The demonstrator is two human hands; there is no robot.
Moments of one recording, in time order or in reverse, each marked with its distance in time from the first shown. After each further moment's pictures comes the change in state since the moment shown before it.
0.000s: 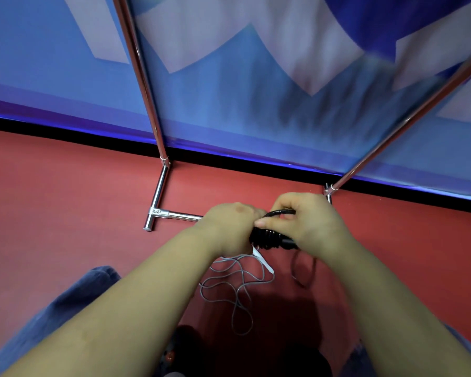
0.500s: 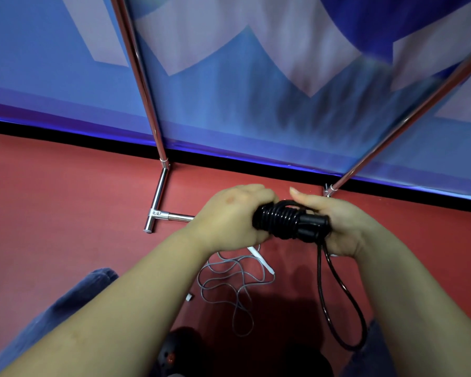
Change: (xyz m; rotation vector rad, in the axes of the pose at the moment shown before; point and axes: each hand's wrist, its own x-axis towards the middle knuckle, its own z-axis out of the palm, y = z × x) left_hand -0.004 -0.005 -0.004 -0.281 0.489 0.259; right_hand 0.007 0.022 -0.022 1.015 -0.309 0.523
